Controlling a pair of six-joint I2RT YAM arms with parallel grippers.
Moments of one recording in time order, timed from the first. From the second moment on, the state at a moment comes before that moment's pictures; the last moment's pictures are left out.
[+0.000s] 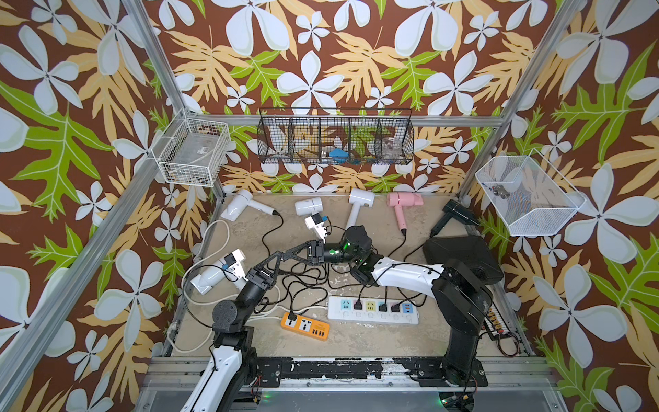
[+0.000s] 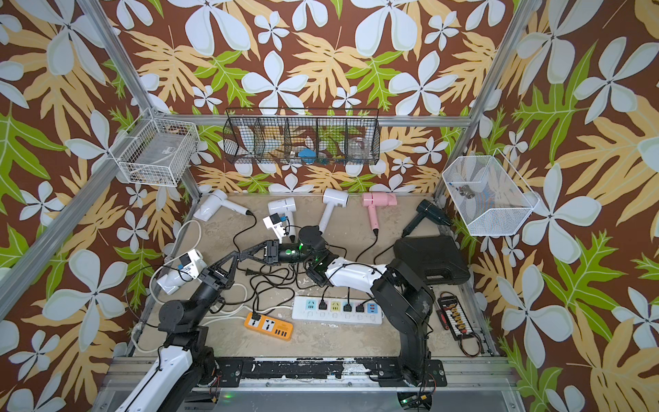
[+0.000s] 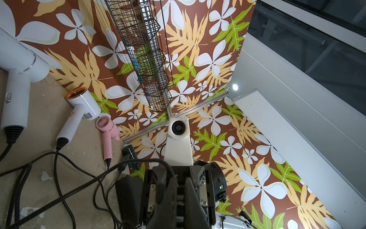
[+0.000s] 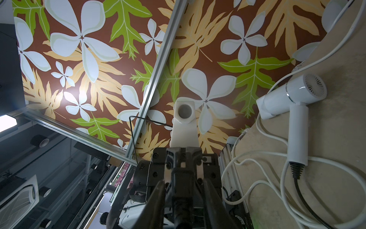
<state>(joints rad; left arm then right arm) -0.10 0.57 0.09 0.88 0.43 -1.45 0.85 1.86 1.19 0.81 -0.78 1.18</state>
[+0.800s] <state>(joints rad) -0.10 0.66 0.41 0.40 0.45 -1.10 0.80 1.84 1.26 0.51 -0.81 0.88</state>
